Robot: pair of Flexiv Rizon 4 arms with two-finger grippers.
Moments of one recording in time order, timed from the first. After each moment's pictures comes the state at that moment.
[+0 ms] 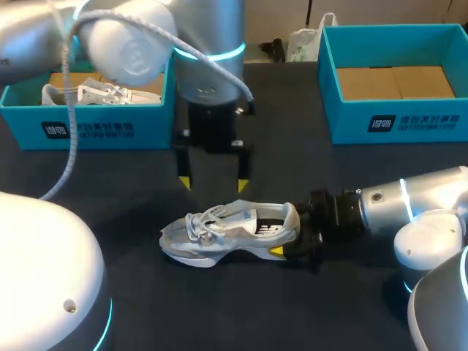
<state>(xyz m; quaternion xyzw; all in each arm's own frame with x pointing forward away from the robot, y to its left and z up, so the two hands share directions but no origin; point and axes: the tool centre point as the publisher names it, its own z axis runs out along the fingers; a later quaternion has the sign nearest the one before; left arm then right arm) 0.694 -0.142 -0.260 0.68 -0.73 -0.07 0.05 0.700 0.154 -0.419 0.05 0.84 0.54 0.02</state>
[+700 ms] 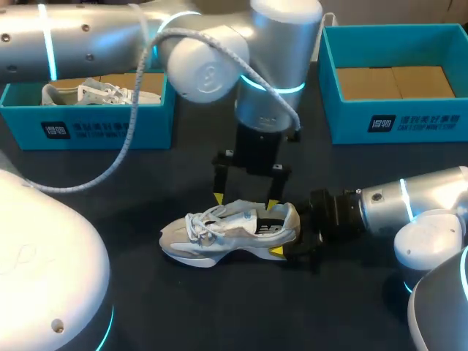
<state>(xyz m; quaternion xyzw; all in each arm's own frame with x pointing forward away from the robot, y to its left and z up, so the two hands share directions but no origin) 0.694 -0.192 -0.314 0.69 -0.71 -0.13 0.01 0.700 0.154 -0.419 0.05 0.84 0.54 0.02</state>
